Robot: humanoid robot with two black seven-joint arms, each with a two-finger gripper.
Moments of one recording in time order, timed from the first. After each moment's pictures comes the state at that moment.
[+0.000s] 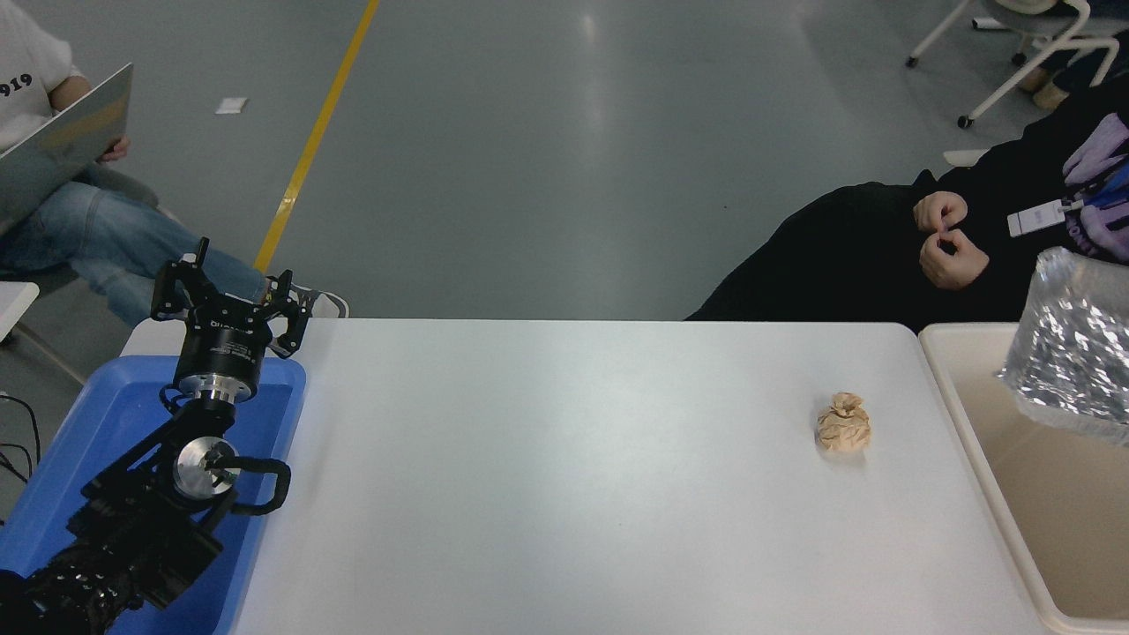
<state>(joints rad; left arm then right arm) -0.62 0.21 -0.90 -0.40 -0.07 -0.54 -0.54 2.00 -0.95 -1.55 1.25 -0.29 0.34 -0.06</state>
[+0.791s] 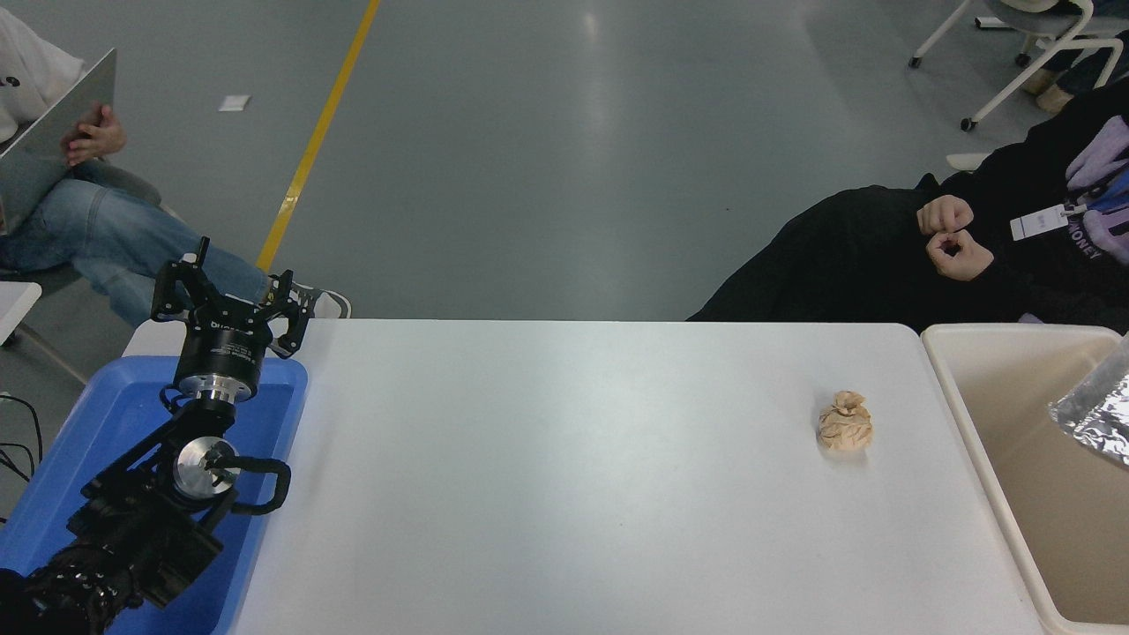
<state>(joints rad) -0.62 0.21 -0.90 -0.40 -0.07 -0.54 -0.54 0.93 -0.68 -0.95 0.48 -0.09 0.00 -0.06</state>
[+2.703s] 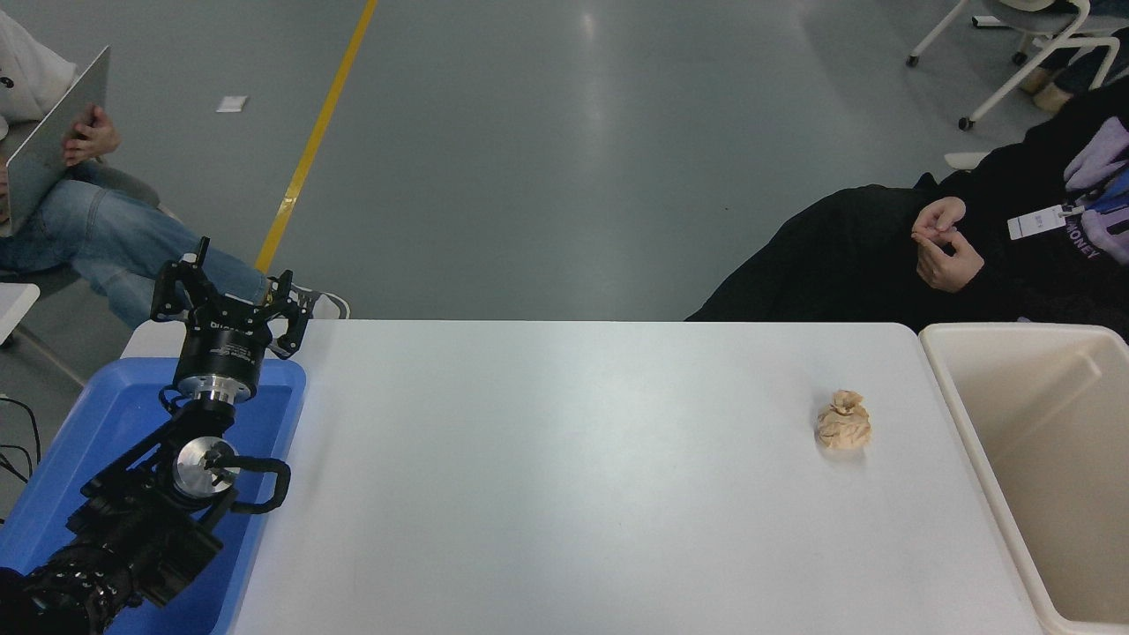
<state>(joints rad) -0.62 0.21 -0.90 -0.40 -0.07 -0.54 -0.54 1.46 -0.81 -1.22 0.95 -0.08 -0.06 -0.06</state>
